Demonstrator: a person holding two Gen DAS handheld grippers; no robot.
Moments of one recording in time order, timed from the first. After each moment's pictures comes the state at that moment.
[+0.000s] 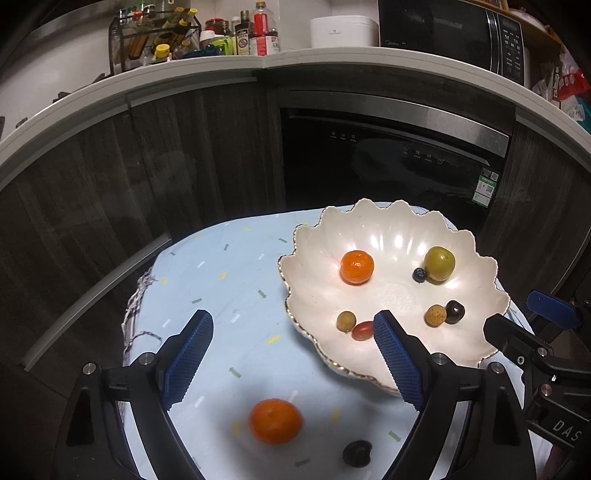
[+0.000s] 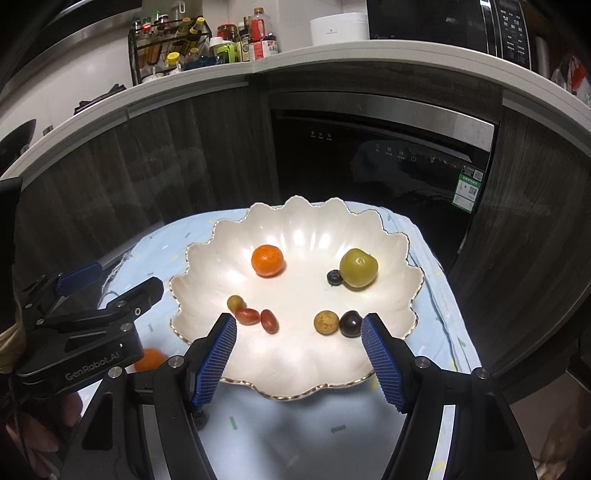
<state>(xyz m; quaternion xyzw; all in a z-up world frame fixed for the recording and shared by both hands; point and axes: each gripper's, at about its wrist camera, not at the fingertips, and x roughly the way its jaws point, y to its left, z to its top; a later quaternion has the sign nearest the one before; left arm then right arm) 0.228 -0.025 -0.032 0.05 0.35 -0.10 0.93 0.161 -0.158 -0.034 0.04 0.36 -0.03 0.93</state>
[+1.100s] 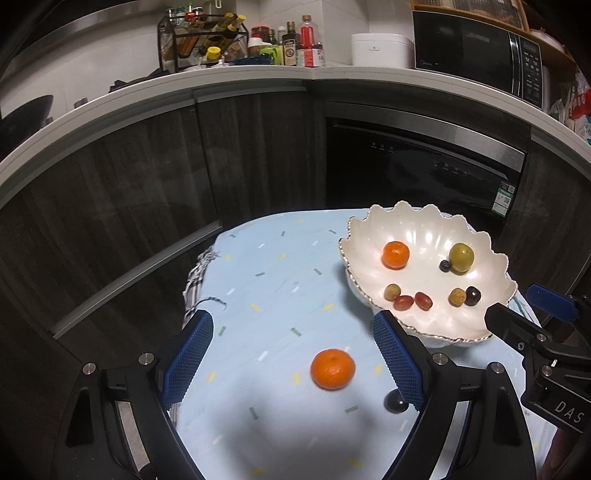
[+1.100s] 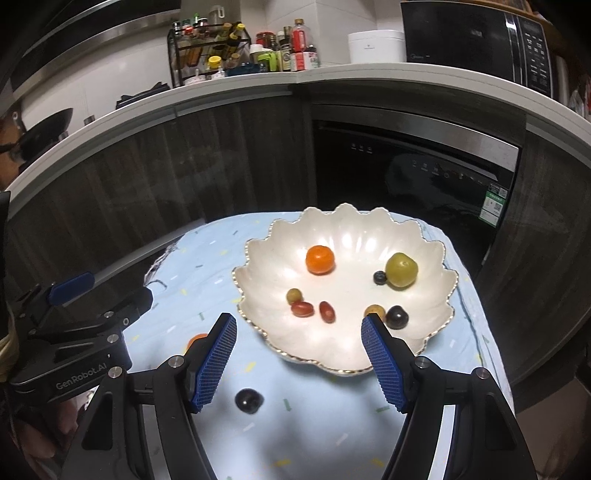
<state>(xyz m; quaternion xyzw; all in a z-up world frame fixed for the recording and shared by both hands) 0.168 0.033 -0.016 0.04 0.34 -0.03 0.94 0.129 -0.111 -0.021 0.02 0.34 0.03 0.94</state>
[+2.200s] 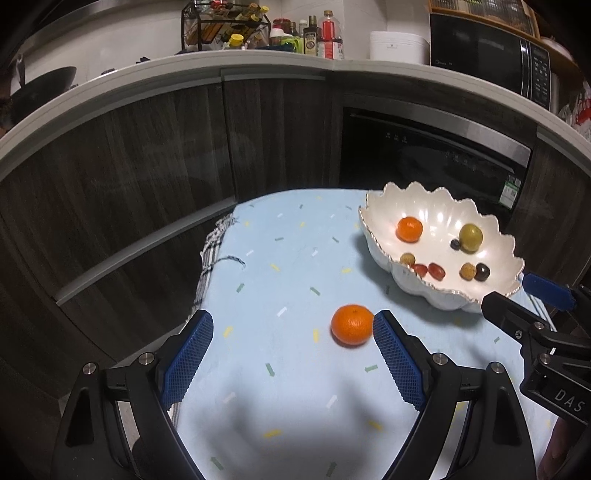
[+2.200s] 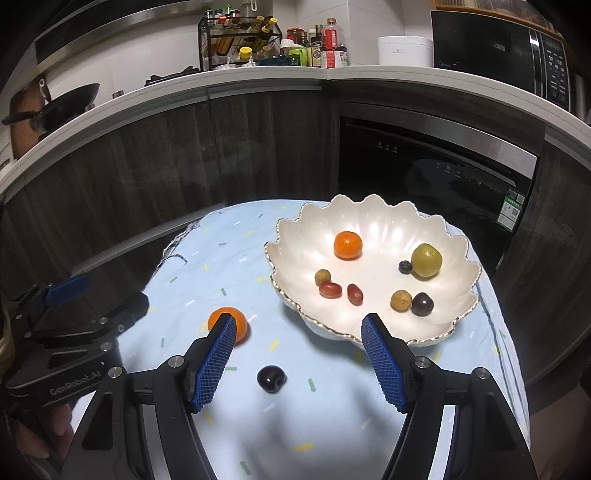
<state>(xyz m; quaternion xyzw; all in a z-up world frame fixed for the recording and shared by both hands) 0.135 0.058 -0.047 0.01 0.35 -0.02 0.94 0.111 -0.085 -0.040 -0.01 0.34 0.06 0.94</state>
